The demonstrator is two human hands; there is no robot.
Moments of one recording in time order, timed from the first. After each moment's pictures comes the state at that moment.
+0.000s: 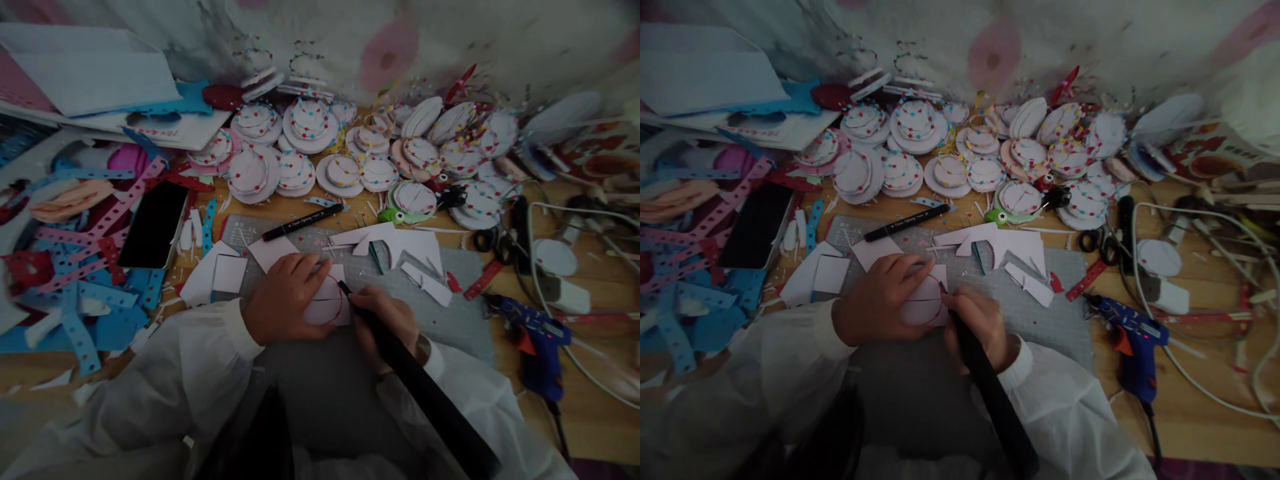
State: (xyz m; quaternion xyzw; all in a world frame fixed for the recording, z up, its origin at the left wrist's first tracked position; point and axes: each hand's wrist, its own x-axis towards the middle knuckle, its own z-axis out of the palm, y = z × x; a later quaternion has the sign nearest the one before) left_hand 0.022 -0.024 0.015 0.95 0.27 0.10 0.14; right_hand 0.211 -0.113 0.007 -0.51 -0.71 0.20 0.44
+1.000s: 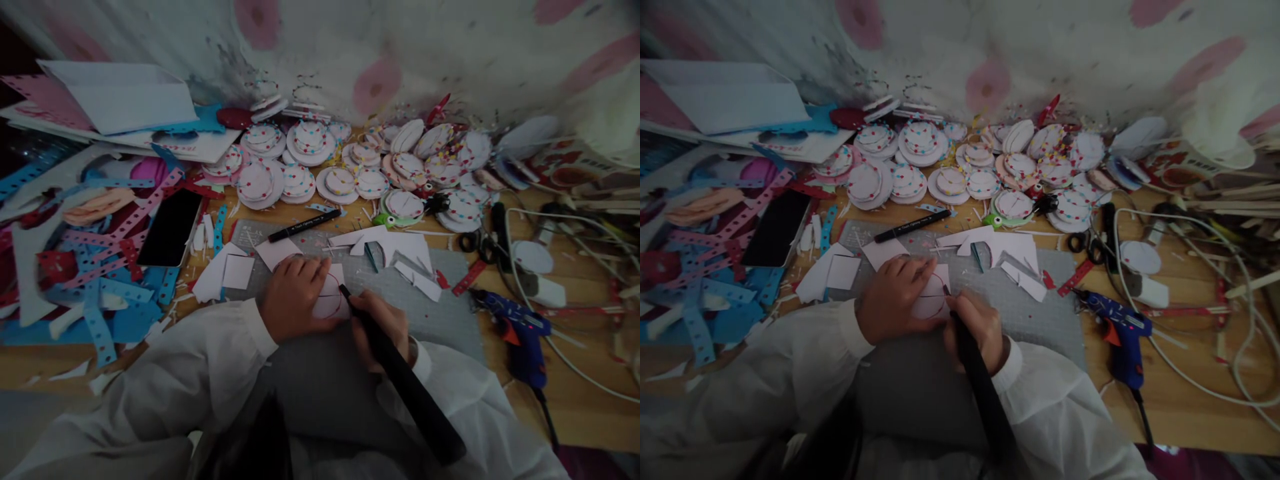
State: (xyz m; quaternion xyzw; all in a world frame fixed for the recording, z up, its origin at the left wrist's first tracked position) left_hand 0.032 -0.040 0.014 0.94 0.33 0.08 0.07; right_hand 0.204 -0.128 0.008 -0.51 -0.72 0.17 0.44
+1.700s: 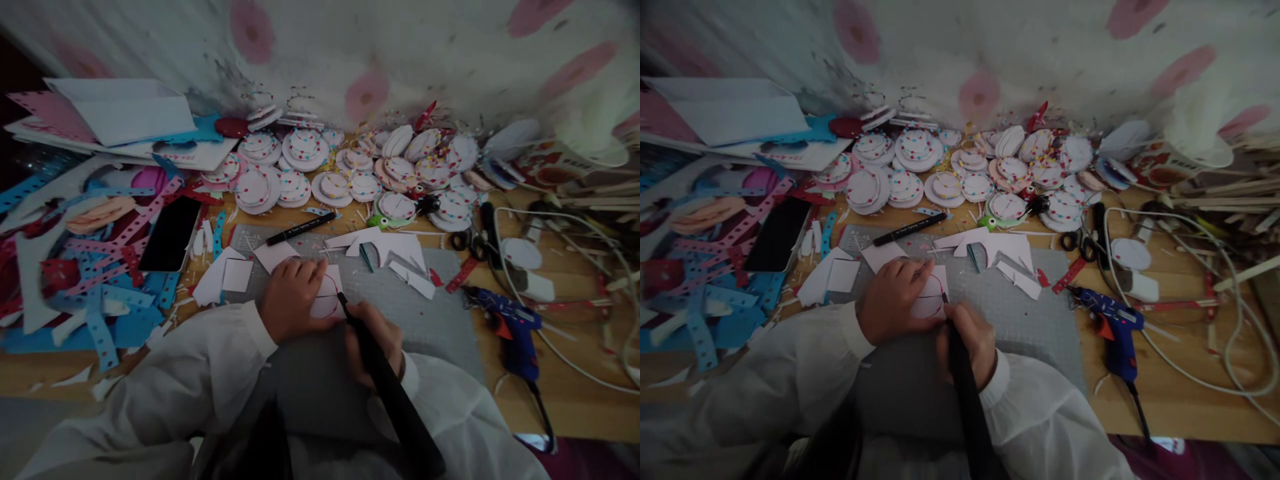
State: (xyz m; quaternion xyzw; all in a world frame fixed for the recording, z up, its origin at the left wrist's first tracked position) left_hand 0.032 -0.040 0.014 0.94 0.33 0.07 0.06; right_hand 0.183 -0.146 0.011 -0.58 -0.66 0.14 0.46
